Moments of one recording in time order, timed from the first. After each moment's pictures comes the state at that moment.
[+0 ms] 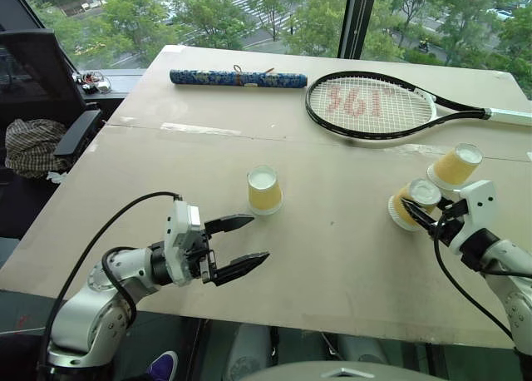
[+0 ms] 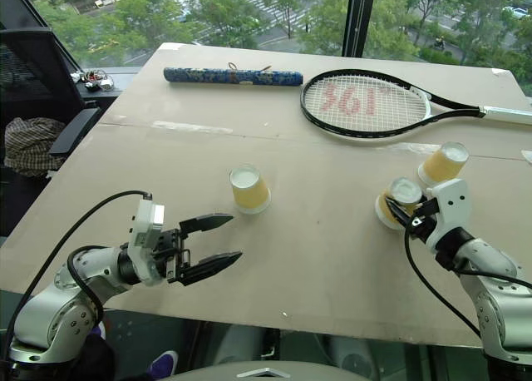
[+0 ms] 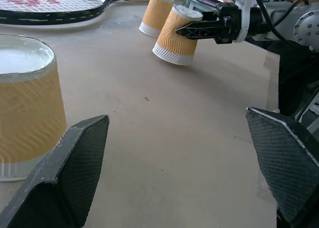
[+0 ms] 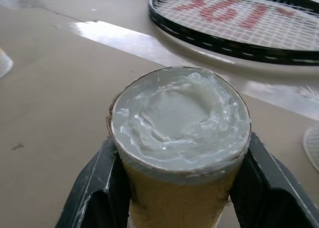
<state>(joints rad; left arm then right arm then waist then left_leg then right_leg) 0.16 0.67 0.17 -0.46 -0.71 0.41 -1.05 0.07 -0.54 -0.21 -0.52 0.45 0.53 0.52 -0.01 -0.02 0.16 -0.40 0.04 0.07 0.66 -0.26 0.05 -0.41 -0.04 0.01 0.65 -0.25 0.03</state>
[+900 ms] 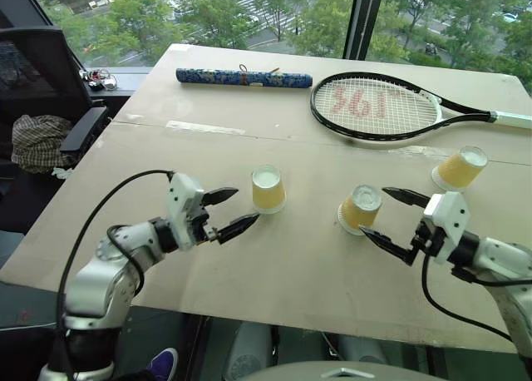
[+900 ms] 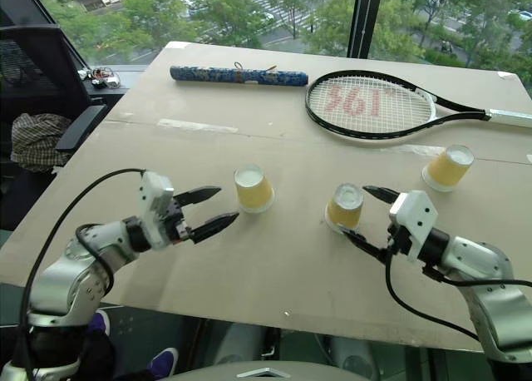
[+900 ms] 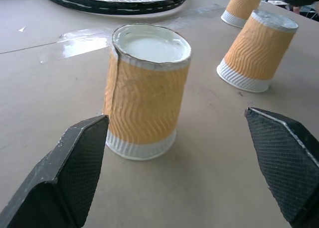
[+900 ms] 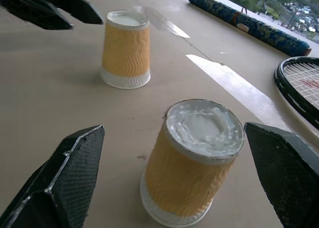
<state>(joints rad) -0.12 0.65 0.10 -0.21 -0.54 0.43 -0.89 0.19 -0.67 -0.15 -0.58 0.46 0.24 0.80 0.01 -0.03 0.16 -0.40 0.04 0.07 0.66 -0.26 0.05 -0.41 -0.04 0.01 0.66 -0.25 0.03</state>
